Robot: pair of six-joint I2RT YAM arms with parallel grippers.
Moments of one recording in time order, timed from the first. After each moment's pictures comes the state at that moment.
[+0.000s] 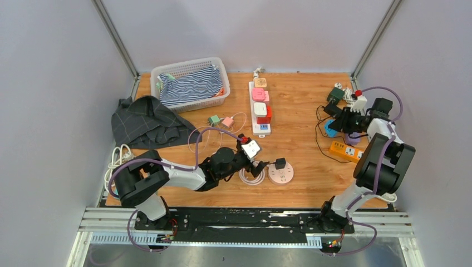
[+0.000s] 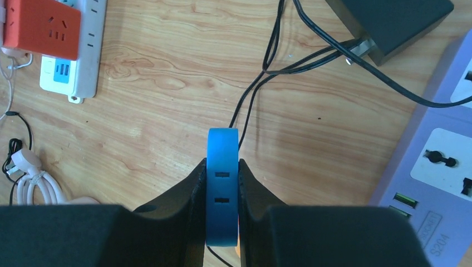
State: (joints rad) left arm -1.04 1.58 0.54 0.92 -0.07 0.10; right arm -0.48 1.65 1.09 -0.40 -0.81 -0.31
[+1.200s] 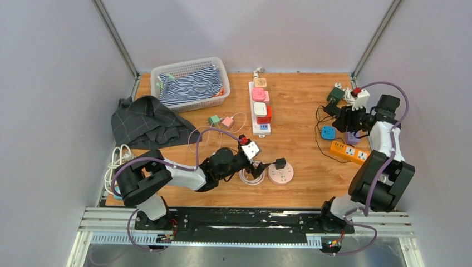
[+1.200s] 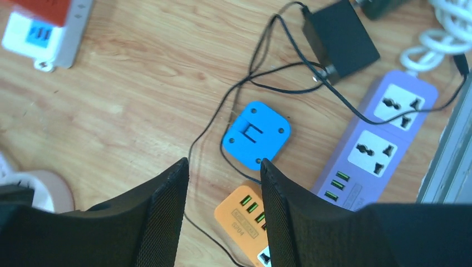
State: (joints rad) left arm -1.04 1.60 0.54 0.97 -0.03 0.09; right arm -0.48 1.50 1.09 -0.49 -0.70 -0.50
